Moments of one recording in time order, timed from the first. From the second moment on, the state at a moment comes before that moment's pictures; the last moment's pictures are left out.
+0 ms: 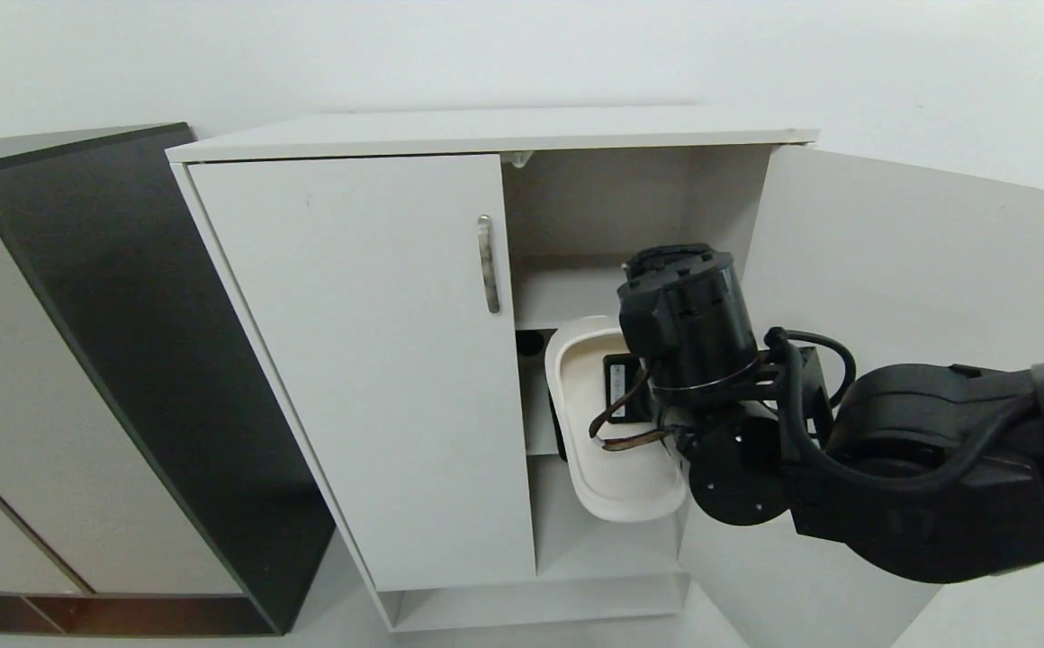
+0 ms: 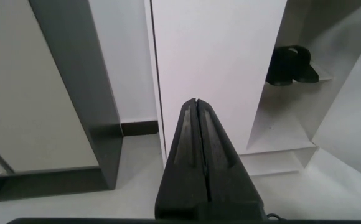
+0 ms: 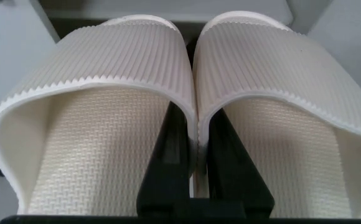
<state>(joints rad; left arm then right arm) 0.00 0.00 0.00 0.00 -0.01 0.02 0.92 1.87 -1.29 -0.19 -0.85 0.30</state>
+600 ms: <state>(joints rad) 0.00 0.00 0.00 0.00 -0.01 0.02 0.91 1.88 -1.29 -0.20 -0.85 0.31</state>
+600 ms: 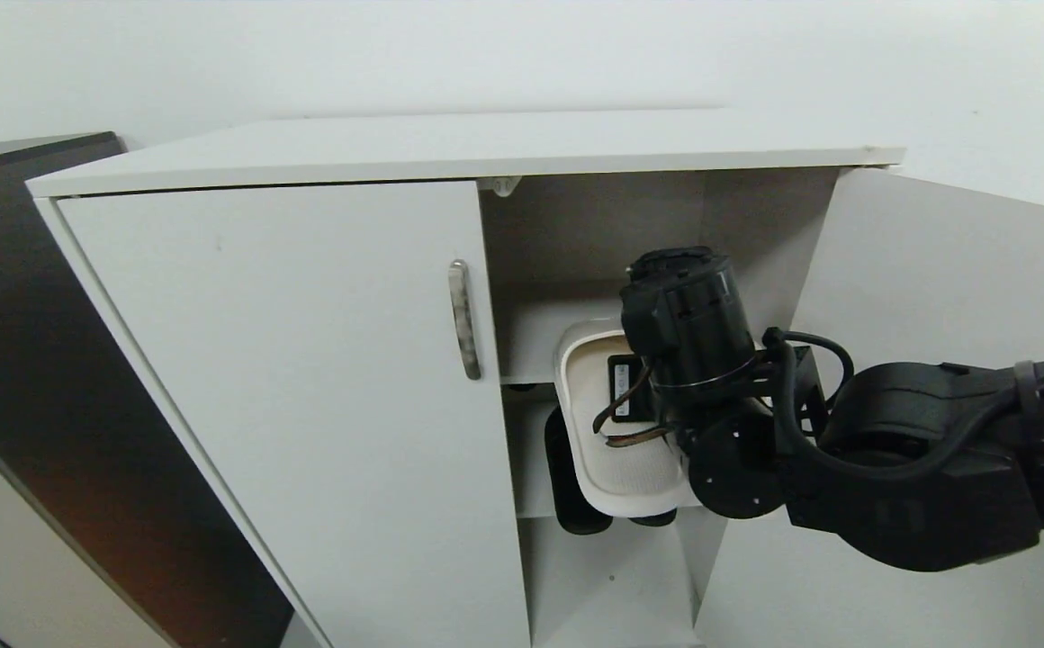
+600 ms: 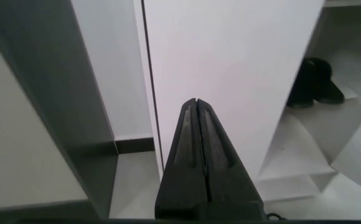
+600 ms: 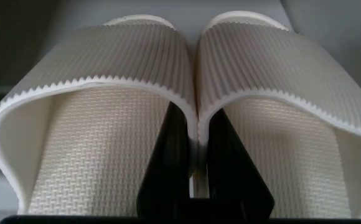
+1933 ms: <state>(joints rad) 0.00 0.00 0.00 0.00 0.00 0.01 0.76 2.11 -1.58 -0.25 -0.77 0.20</state>
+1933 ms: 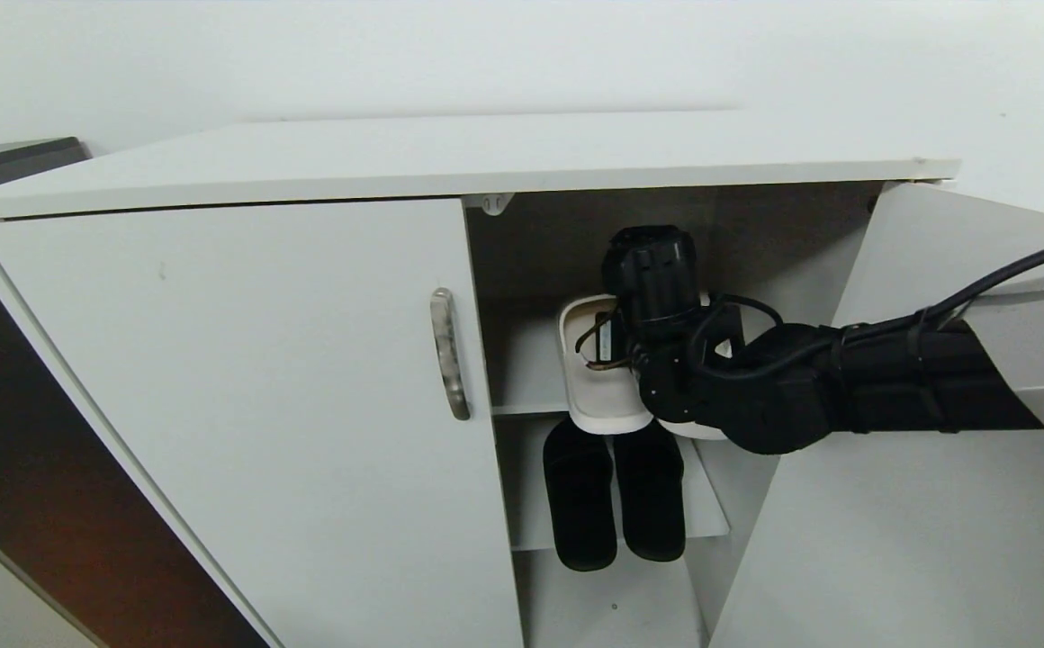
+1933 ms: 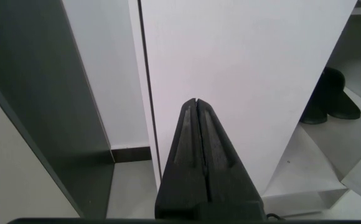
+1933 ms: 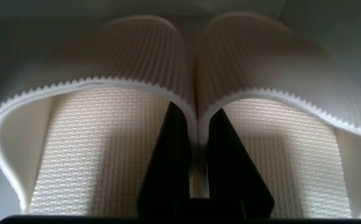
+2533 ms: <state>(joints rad) 0.00 0.00 0.00 0.00 0.00 0.01 0.73 2.17 -1.66 -0.24 -0.75 0.20</state>
